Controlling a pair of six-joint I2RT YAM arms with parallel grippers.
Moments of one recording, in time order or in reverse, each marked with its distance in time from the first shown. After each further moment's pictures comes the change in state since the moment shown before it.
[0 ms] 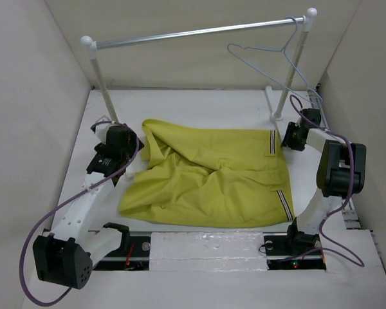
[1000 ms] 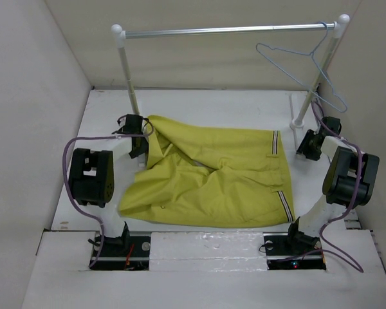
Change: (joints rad) left arm 0.138 0.704 0.158 0.156 0.222 0.114; right arm -0.175 -0.095 -0.104 -0.008 -0.048 0.032
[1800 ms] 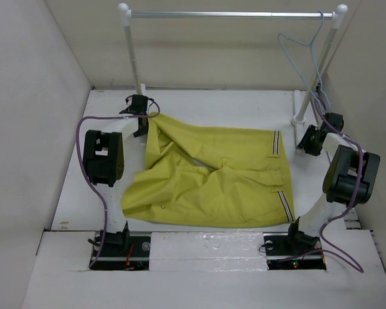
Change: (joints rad) left arm -0.004 0.299 0.419 -0.066 -0.038 0.152; right arm -0.009 0.016 0.051 -0.005 -0.029 0.013
